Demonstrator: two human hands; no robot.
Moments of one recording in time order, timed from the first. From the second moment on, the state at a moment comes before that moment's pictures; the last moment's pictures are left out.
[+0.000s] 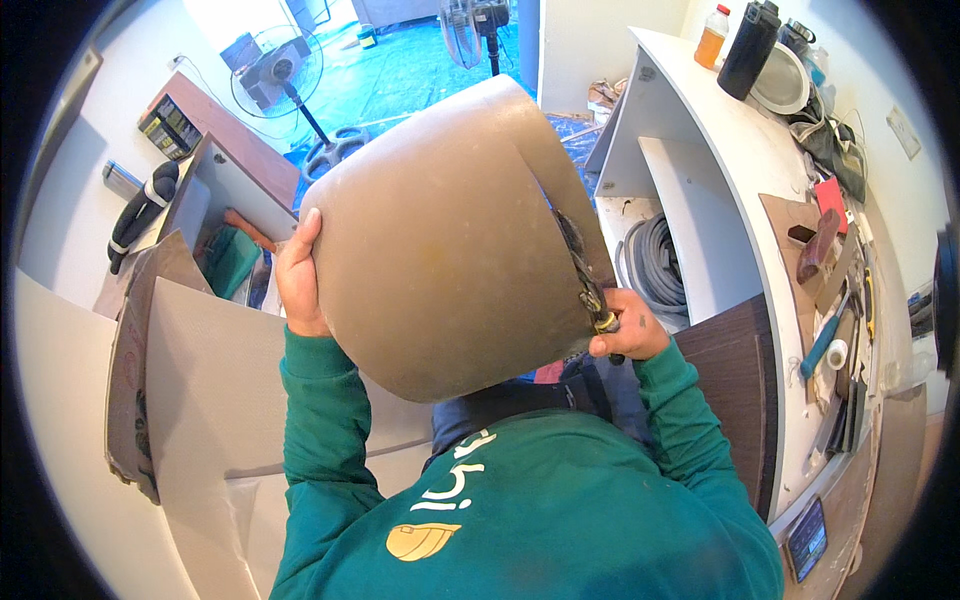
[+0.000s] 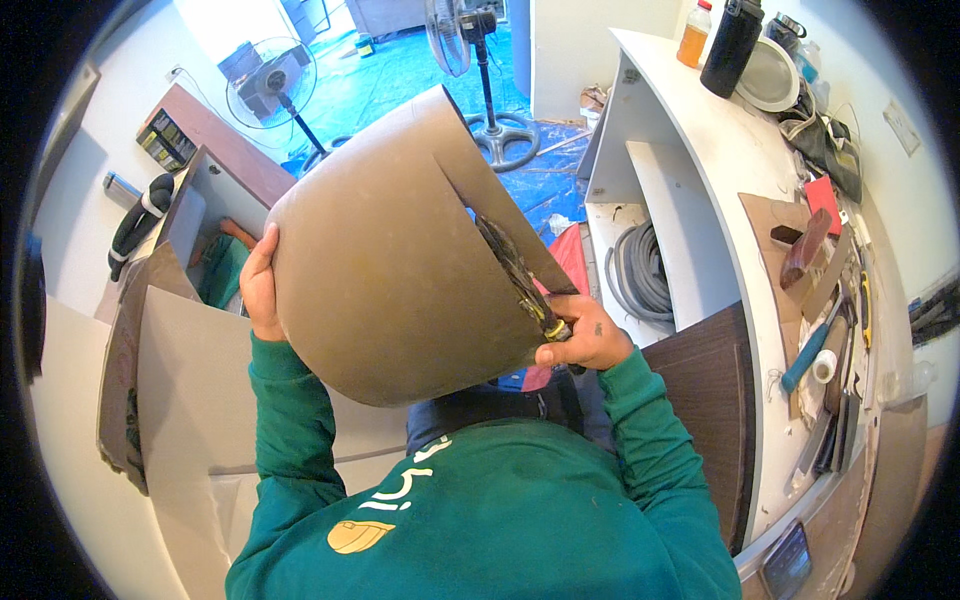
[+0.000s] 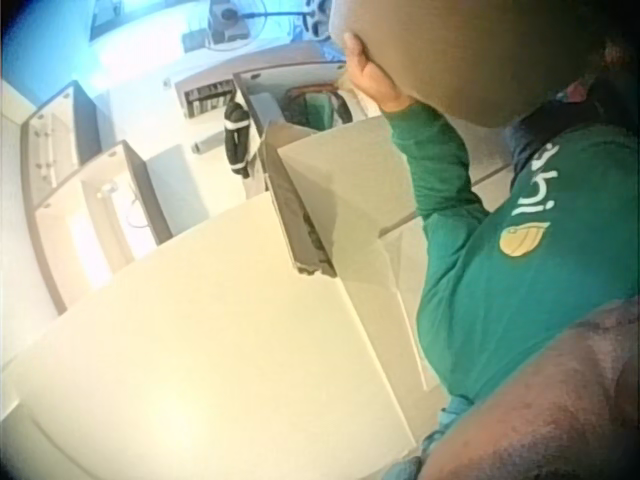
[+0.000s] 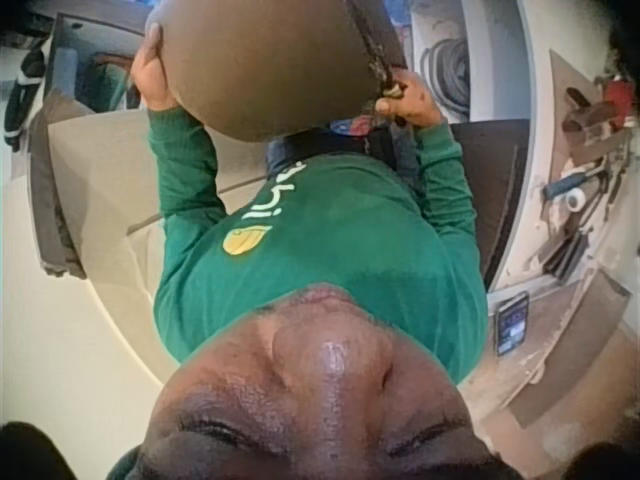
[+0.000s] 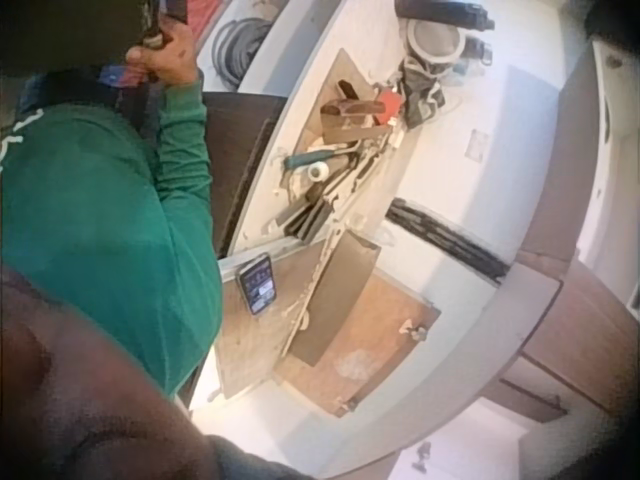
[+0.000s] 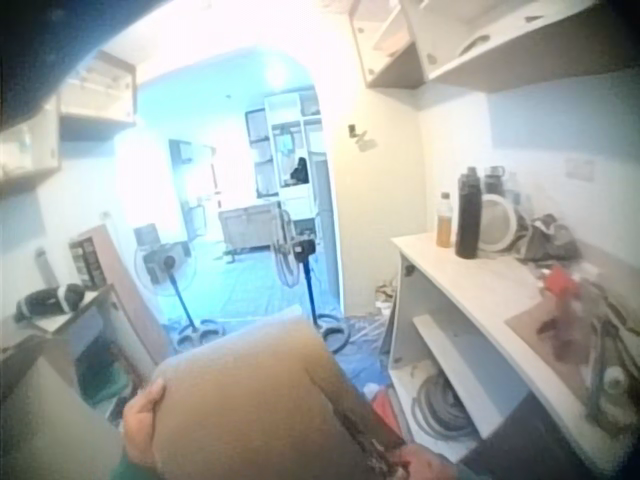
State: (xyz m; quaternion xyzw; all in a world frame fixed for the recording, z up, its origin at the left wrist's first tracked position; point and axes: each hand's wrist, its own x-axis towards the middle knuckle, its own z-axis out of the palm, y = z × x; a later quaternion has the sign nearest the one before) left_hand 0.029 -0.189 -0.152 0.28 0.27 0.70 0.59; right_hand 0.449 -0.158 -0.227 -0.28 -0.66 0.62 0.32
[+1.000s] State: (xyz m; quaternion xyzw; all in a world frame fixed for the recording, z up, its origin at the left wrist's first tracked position) left_hand 0.080 -0.228 -0.183 0.34 0.37 0.77 0.39; right_hand 0.477 -0.170 -0.230 -0.30 -0.66 0.64 0.26
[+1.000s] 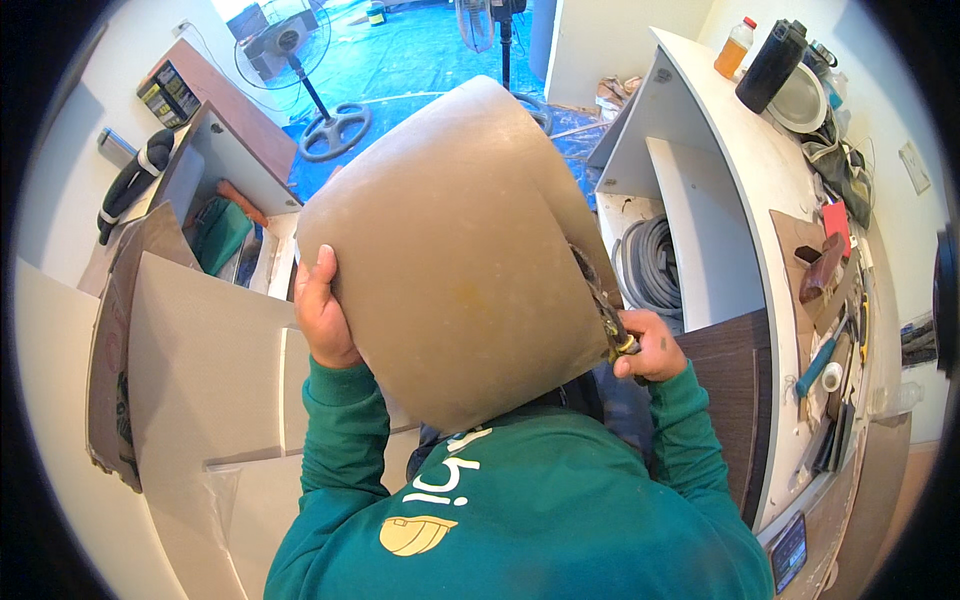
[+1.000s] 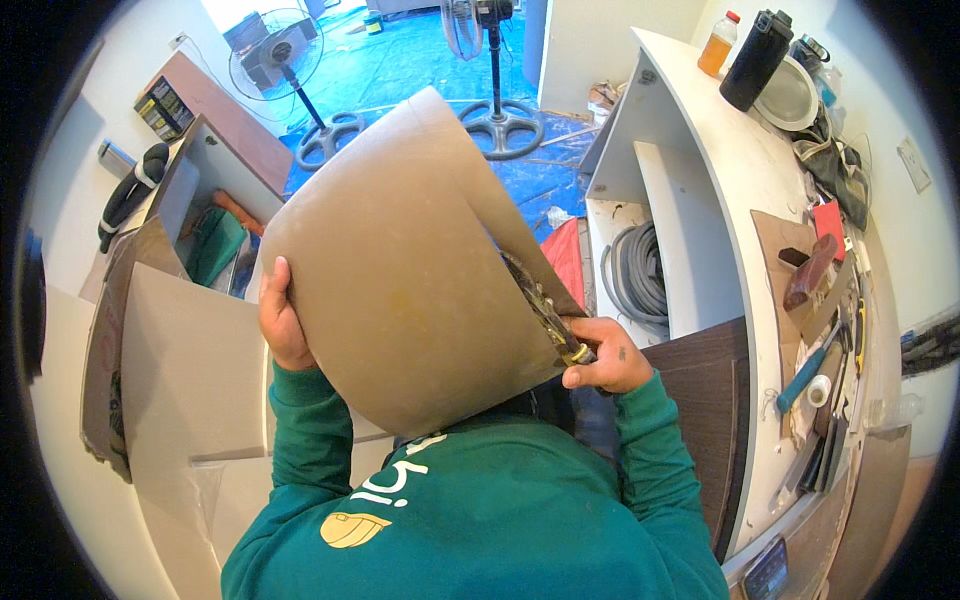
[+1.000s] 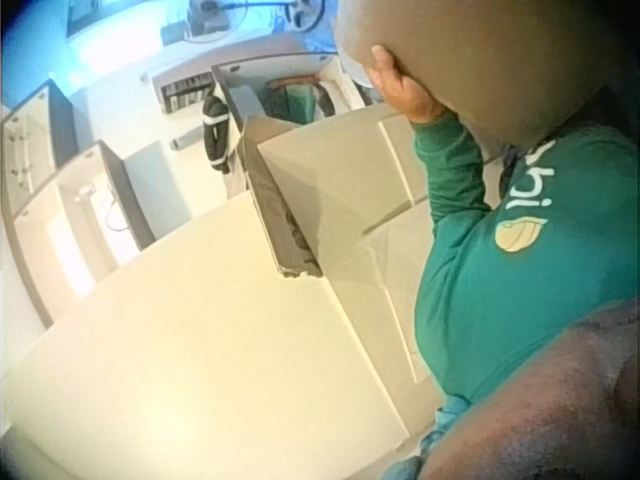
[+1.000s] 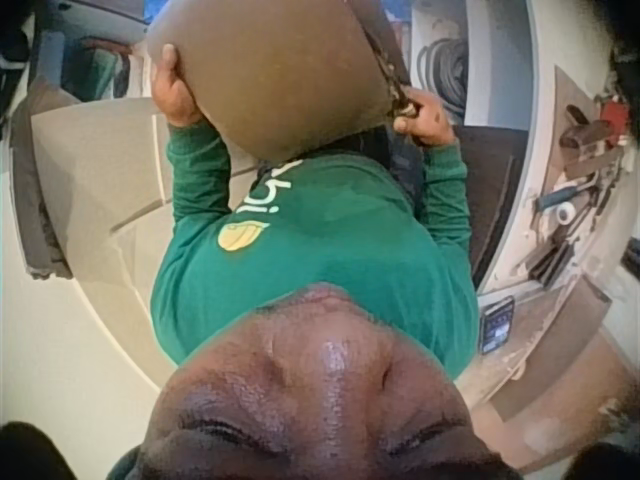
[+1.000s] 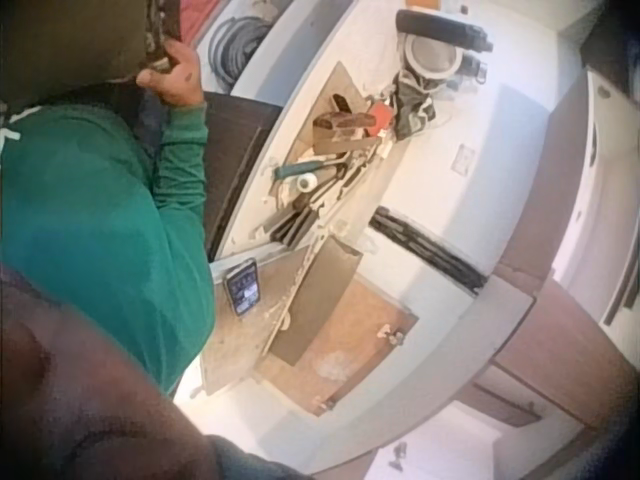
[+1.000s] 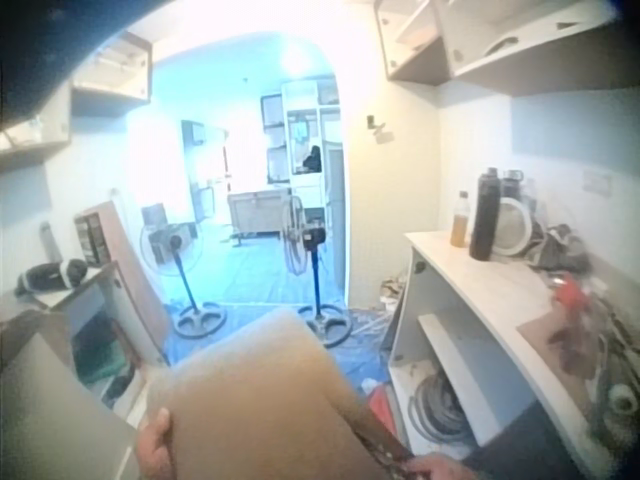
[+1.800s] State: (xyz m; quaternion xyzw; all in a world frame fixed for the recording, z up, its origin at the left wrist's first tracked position) left_hand 0.096 -0.243 -0.187 0.34 0.39 0.77 0.37; right_hand 0.467 -0.189 -0.208 -0.32 -0.69 0.59 0.28
